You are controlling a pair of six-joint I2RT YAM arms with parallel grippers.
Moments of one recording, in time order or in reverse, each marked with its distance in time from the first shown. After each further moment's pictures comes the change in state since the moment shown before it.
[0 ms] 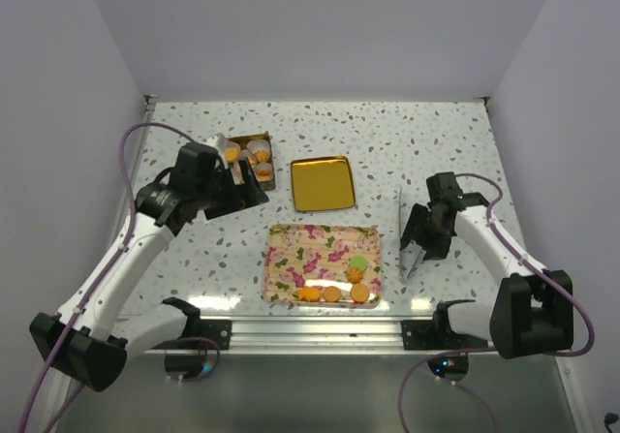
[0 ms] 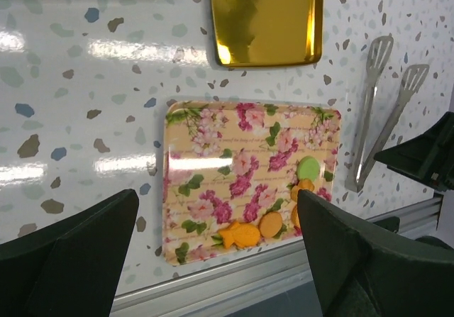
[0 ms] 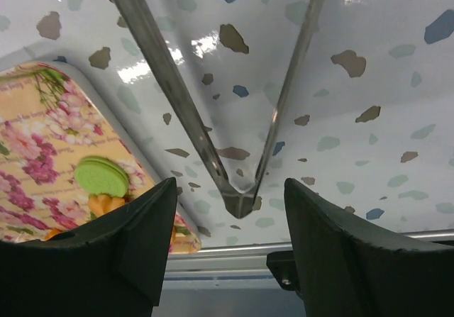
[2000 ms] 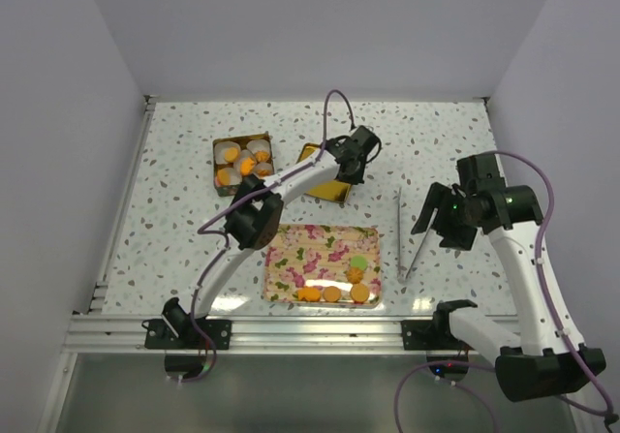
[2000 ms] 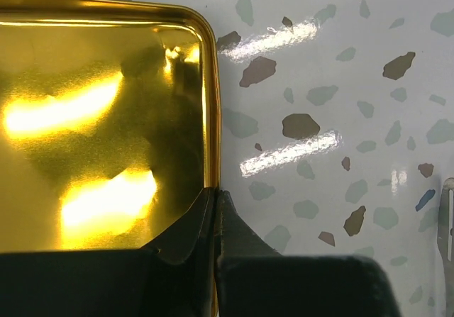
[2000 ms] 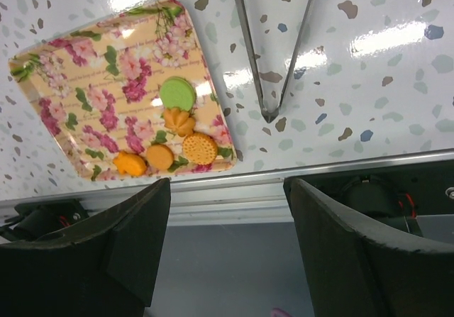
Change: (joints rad) left arm -0.428 1.524 1.212 0.106 -0.333 0.160; right arm -0.001 -0.232 0.396 -0.447 -0.041 -0.002
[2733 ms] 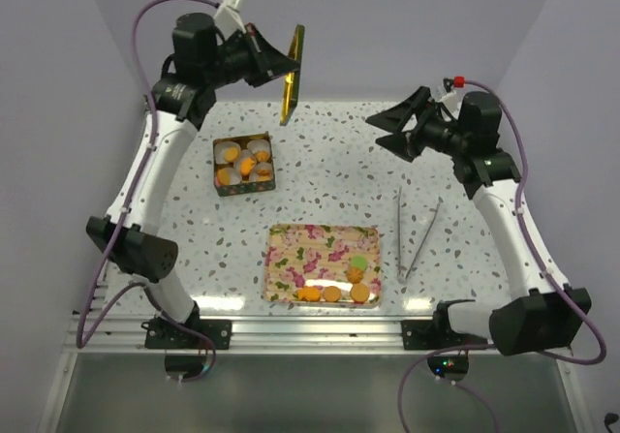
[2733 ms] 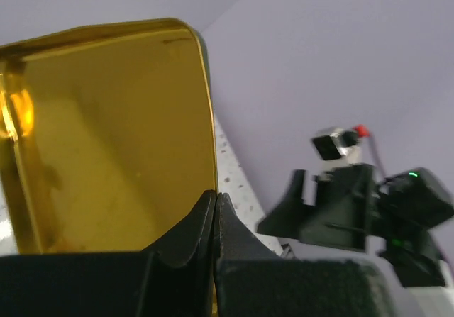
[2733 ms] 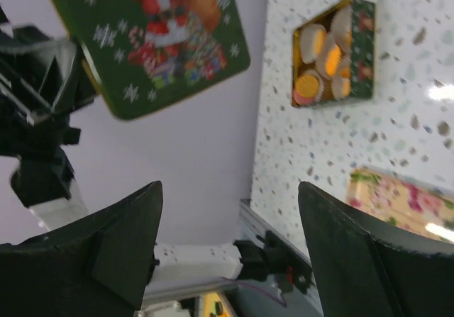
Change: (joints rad) left arm 0.409 -0.741 -0.163 0.166 0.667 -0.209; right arm 0.000 0.212 0.132 0.855 -0.553 0.426
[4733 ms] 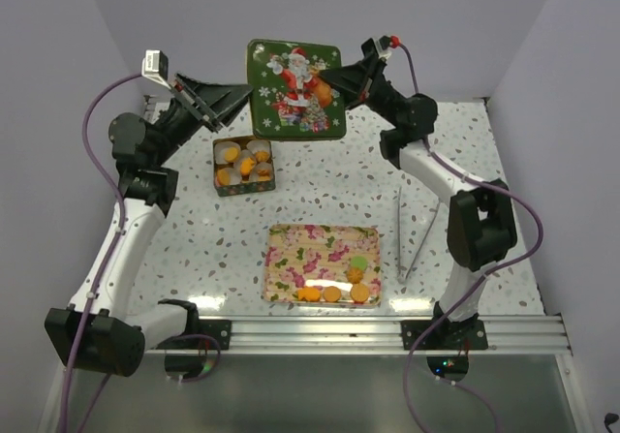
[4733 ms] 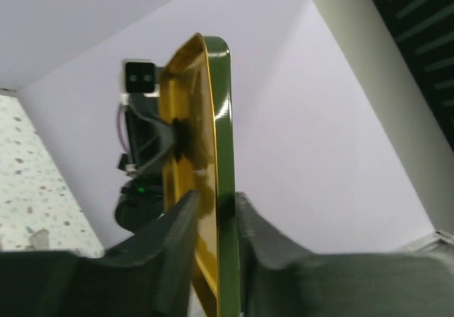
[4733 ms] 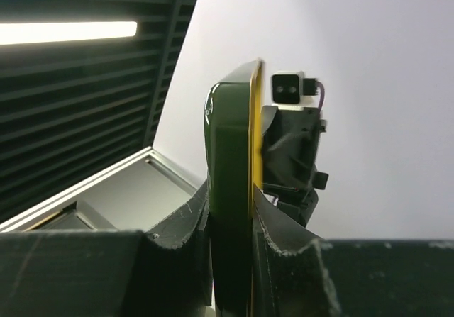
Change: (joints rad) left arm 0.241 -0.659 -0.978 1.045 0.209 -0.810; right arm 0.254 0.608 0.114 1.759 -0.083 1.020
